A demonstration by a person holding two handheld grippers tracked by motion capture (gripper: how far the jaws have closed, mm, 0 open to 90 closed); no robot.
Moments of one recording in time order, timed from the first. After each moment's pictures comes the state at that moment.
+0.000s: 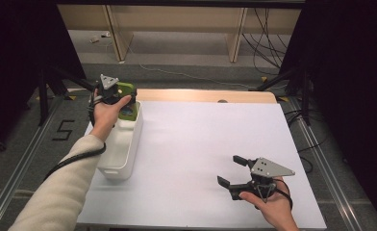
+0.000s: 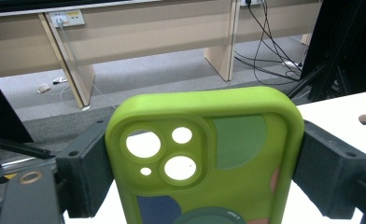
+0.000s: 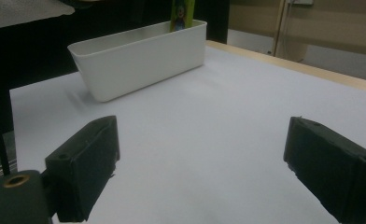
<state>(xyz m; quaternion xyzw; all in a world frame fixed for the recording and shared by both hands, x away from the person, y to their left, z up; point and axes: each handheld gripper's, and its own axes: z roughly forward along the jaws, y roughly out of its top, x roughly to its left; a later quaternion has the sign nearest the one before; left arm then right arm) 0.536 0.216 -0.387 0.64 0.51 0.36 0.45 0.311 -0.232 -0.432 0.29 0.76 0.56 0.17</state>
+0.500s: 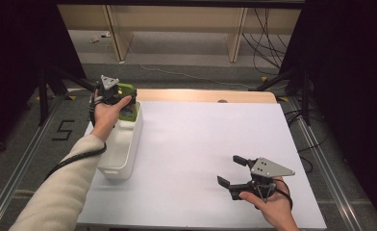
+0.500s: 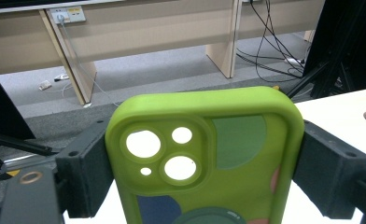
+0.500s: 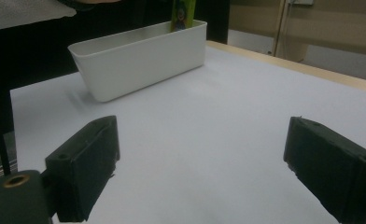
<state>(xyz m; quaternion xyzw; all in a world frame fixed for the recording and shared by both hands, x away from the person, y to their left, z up) 0.538 0.216 -0.392 0.64 0.51 0.36 0.44 0.311 -0.232 -0.432 0.29 0.76 0.56 0.17</state>
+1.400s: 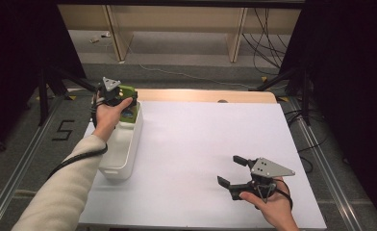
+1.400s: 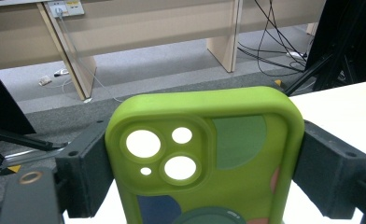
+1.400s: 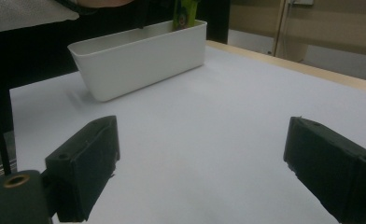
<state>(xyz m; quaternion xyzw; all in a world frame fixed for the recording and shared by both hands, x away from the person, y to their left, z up) 0.542 0.215 -0.401 0.65 0.52 0.35 0.43 0.311 -0.232 -0.433 0.29 0.76 0.56 0.17</state>
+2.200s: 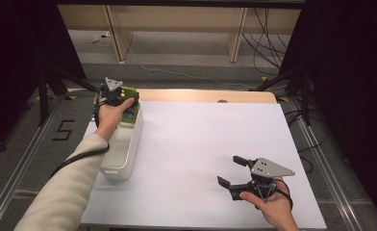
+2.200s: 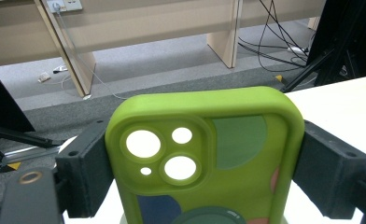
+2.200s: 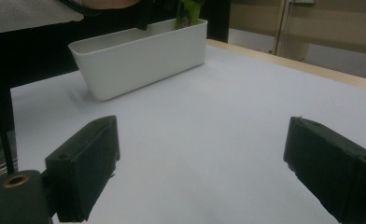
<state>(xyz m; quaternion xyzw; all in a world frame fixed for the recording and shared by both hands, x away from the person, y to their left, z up) 0.548 0.213 -0.408 0.66 0.52 0.35 0.42 0.312 -0.232 -0.433 0.29 0.76 0.56 0.17</state>
